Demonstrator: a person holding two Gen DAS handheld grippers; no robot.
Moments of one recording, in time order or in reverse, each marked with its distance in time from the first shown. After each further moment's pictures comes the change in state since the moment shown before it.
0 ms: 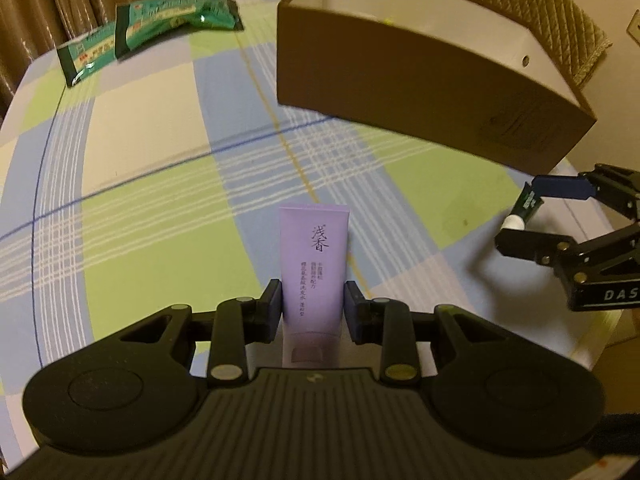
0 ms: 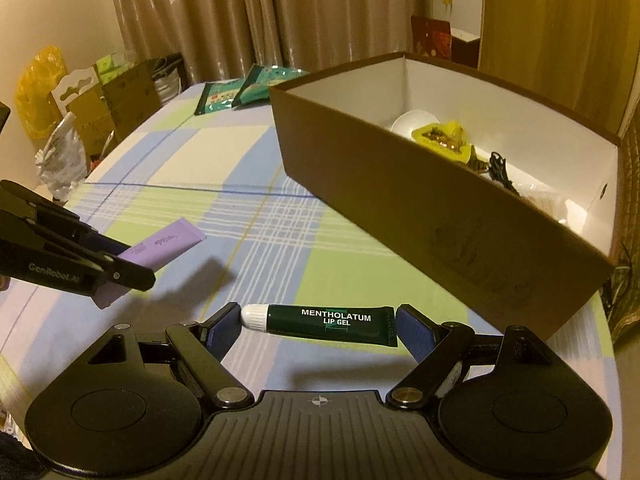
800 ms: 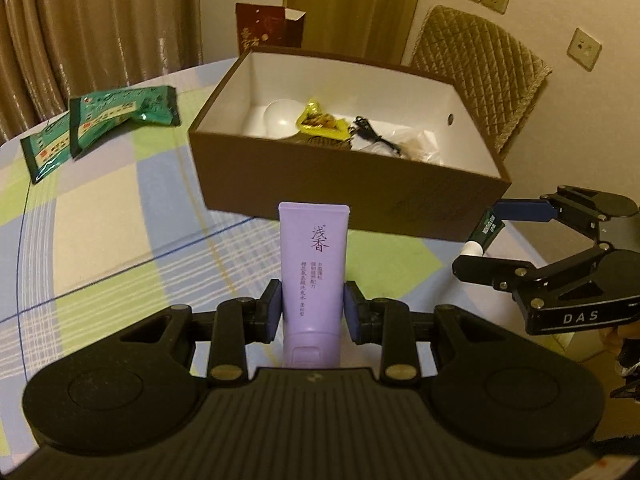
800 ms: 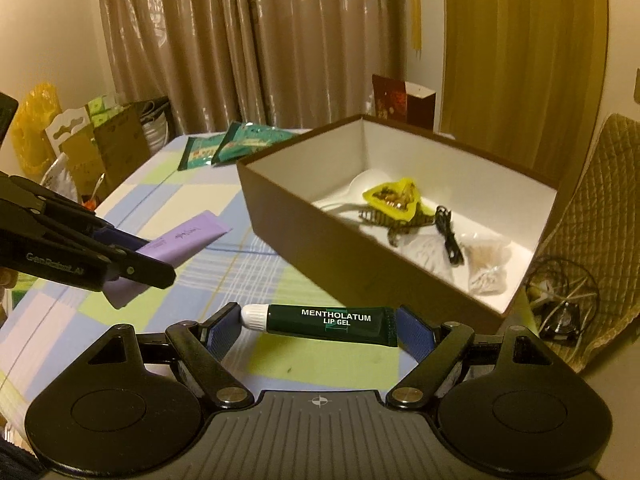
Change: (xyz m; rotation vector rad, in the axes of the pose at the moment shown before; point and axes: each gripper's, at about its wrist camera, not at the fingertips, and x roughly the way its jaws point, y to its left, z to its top) left arm -0.041 -0.059 0.046 0.094 -0.152 -0.093; right arm -0.059 -0.031 0.020 0.008 -0.127 -0.037
